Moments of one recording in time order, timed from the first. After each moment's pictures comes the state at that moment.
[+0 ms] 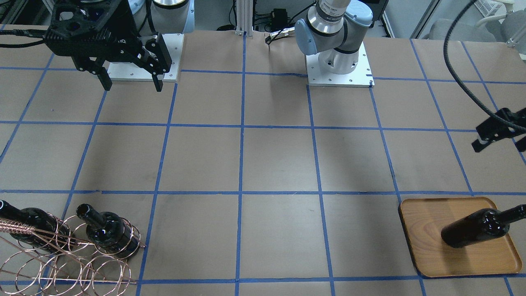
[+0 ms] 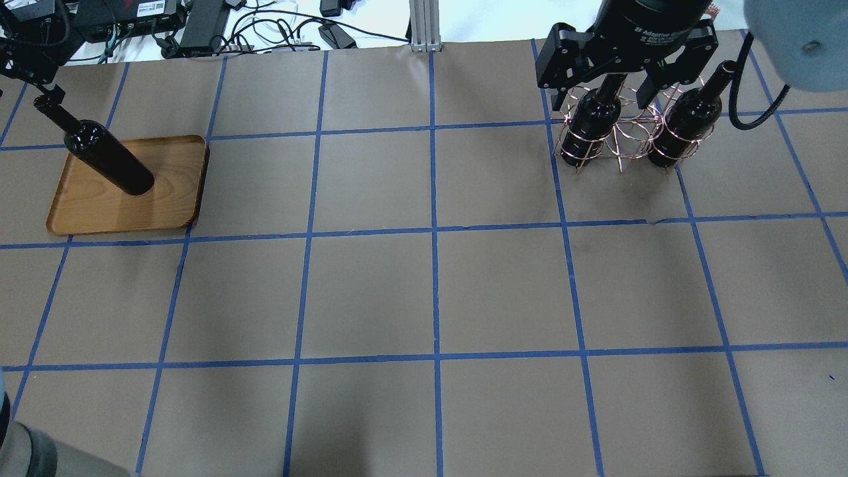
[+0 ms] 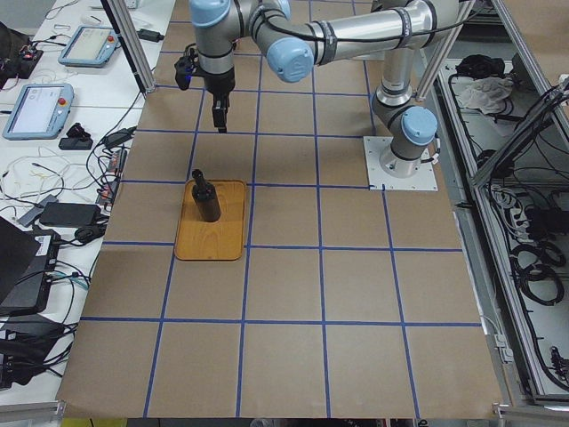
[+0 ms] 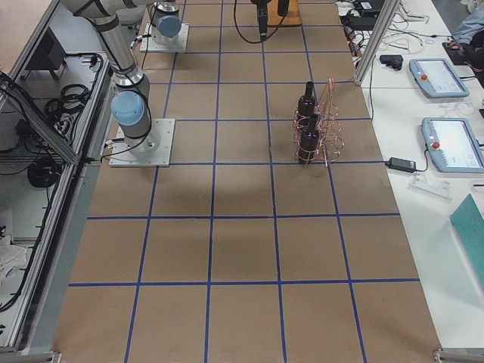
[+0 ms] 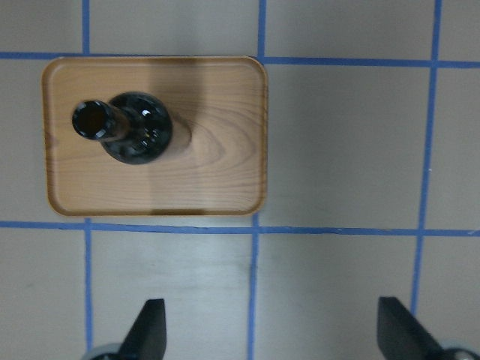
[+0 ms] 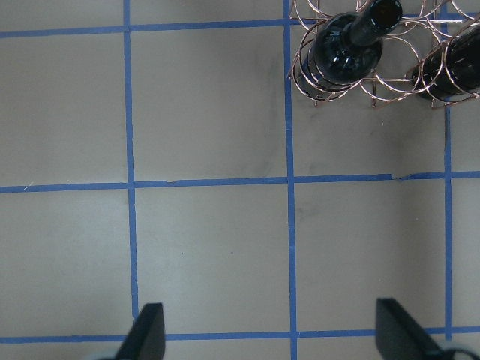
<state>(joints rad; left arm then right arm) -1.19 -1.75 -1.27 -1.64 1.54 0.32 1.66 -1.57 1.44 -1.56 -1.56 0.12</state>
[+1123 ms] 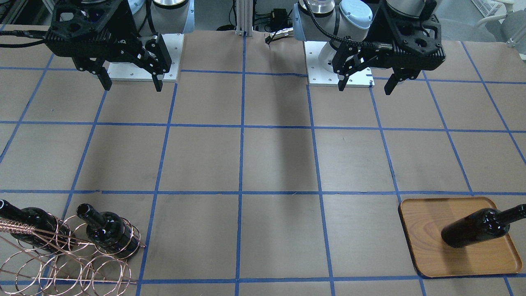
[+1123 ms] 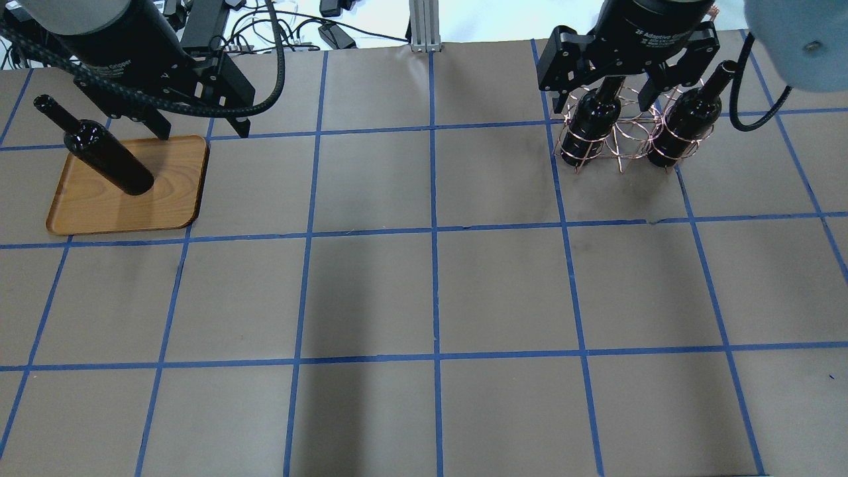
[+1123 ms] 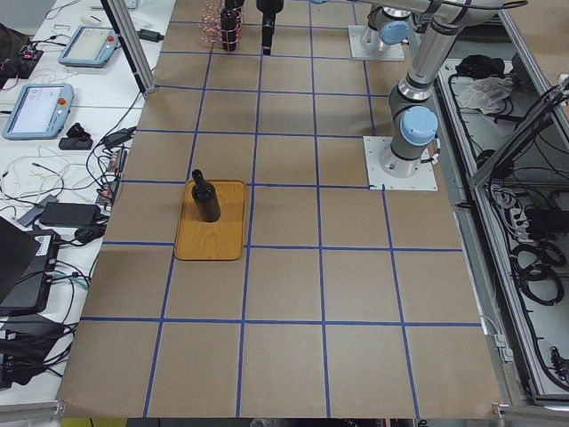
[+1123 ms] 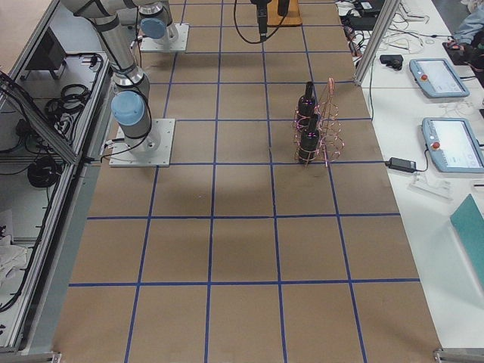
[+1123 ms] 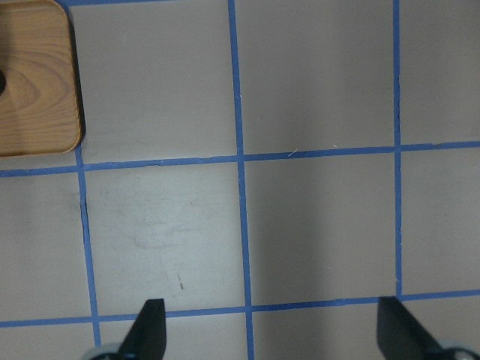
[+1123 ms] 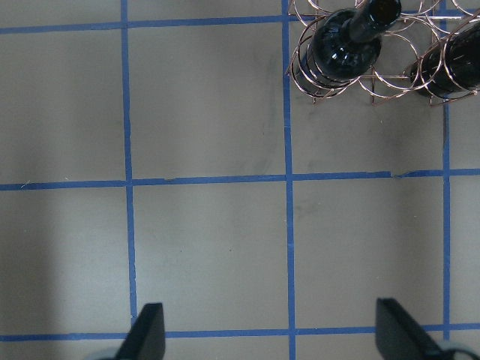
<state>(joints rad) -1.57 -1.54 -1.47 -1.65 1.55 0.05 1.66 -1.57 1.44 -1.55 -1.57 0.12</state>
